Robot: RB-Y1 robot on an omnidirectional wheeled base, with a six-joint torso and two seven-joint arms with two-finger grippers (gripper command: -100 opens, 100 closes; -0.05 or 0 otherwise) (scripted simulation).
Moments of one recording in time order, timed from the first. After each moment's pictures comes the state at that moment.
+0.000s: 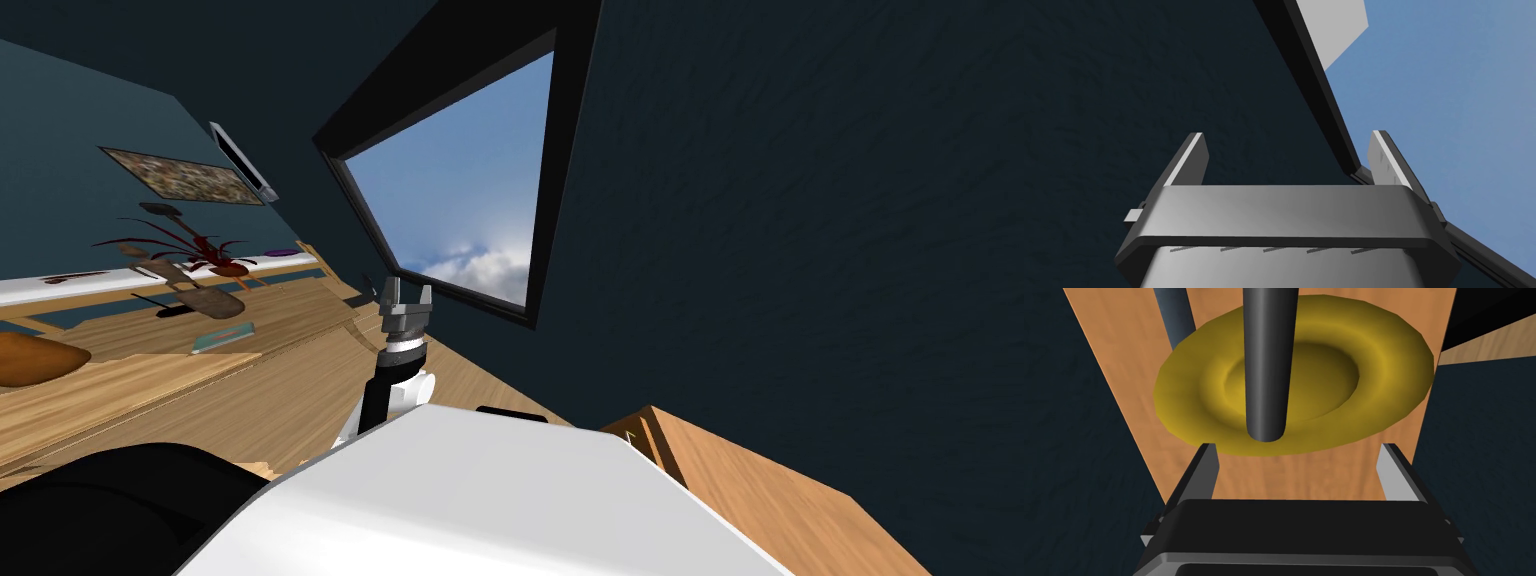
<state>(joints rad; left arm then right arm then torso) 0.49 0.03 0.06 -2.32 0.06 -0.59 0.05 1.12 -1.58 0.31 -0.66 0.23 -1.20 -0.24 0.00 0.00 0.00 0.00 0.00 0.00</state>
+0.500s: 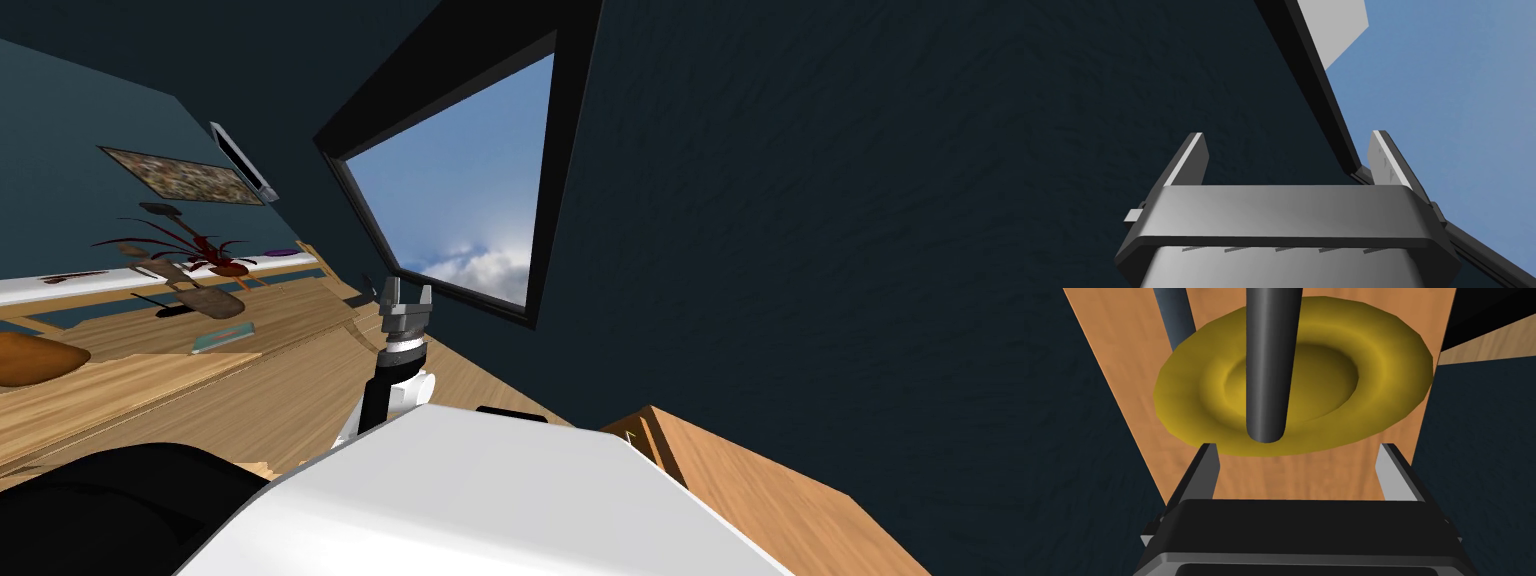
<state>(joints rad) 0.49 0.03 0.06 -2.32 0.06 -0.59 0.05 1.12 -1.58 0.31 -0.66 0.23 -1.20 -0.24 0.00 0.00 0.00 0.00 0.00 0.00</state>
